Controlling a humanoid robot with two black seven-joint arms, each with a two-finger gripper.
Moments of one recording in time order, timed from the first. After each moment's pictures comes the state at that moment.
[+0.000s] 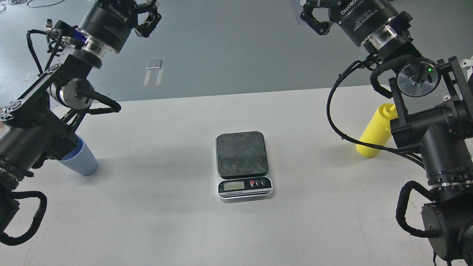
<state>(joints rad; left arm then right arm) -0.98 0.42 -0.79 -0.82 0.33 -0.48 -0.42 0.78 -0.01 1.57 1.08 -0.45 0.49 -0.28</state>
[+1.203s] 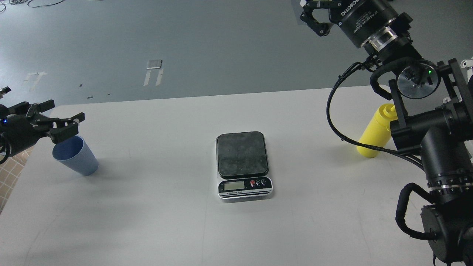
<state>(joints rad) -0.69 1.01 -0.39 -0.90 1.79 0.18 -0.49 0.77 0.00 1.57 1.09 -0.45 0.49 -0.28</state>
